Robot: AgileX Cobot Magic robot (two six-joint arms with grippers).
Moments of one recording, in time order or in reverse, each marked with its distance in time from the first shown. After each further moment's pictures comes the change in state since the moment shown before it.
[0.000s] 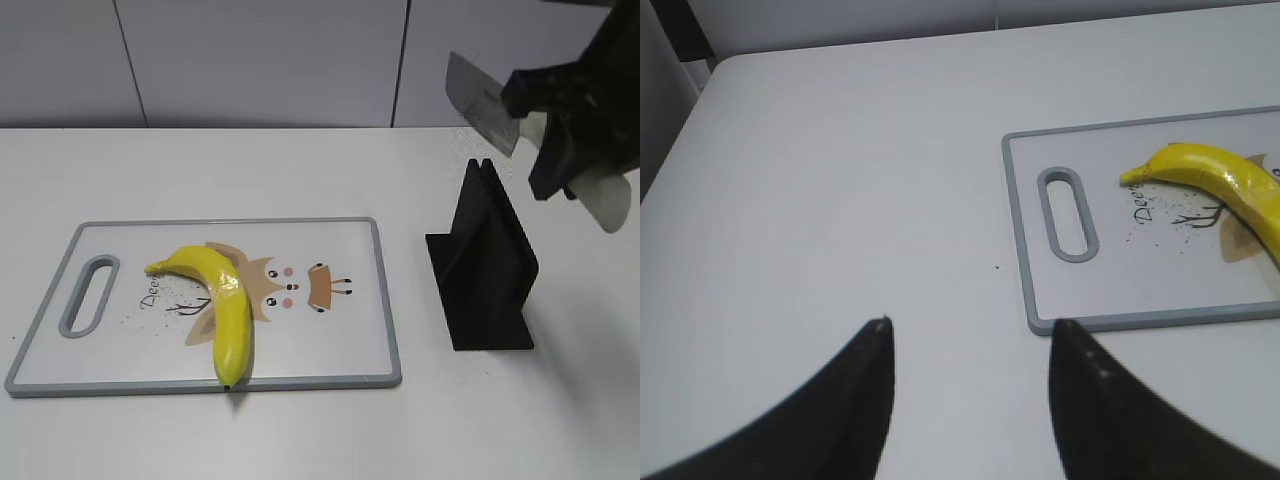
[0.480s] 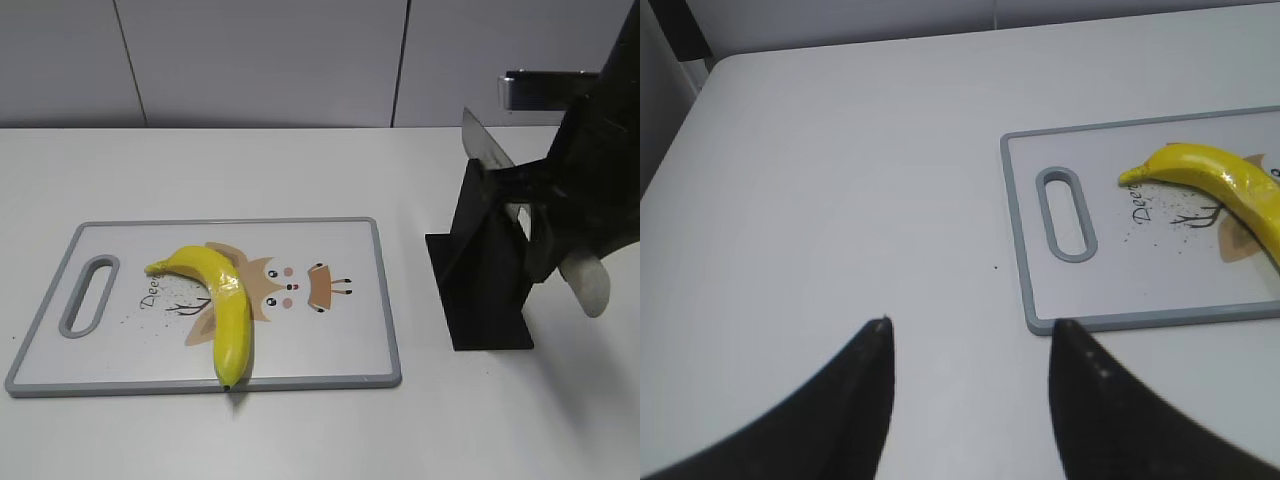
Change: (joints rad) left arm 0.000 0.000 0.000 0.000 0.000 0.000; right arm -0.001 0.095 0.118 0.000 -0.005 0.012
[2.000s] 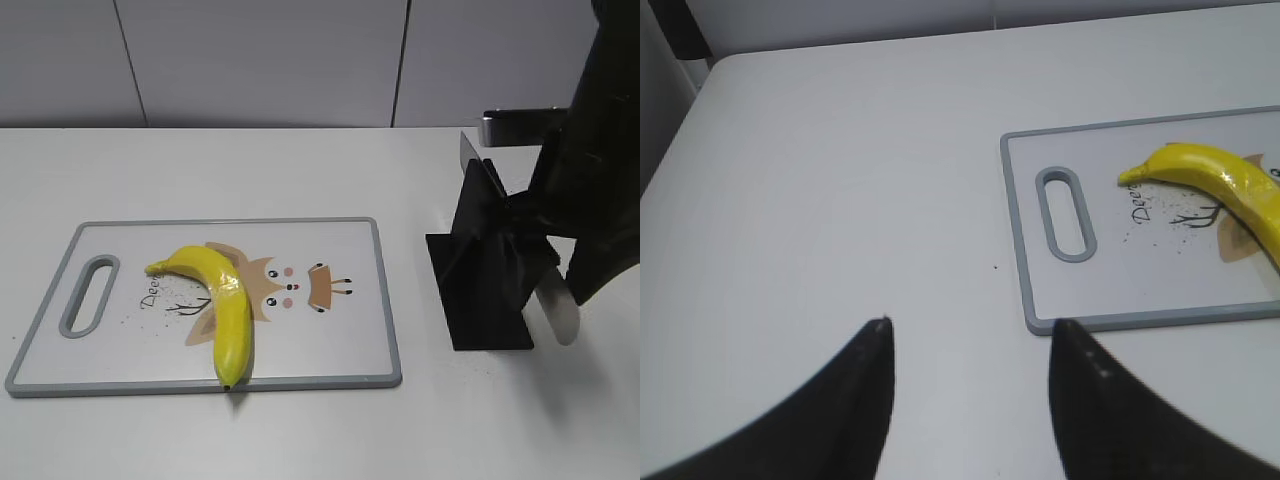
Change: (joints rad) left arm 0.000 0.000 0.000 -0.006 0.000 0.000; right arm 0.000 0.099 0.000 0.000 0.031 -0.037
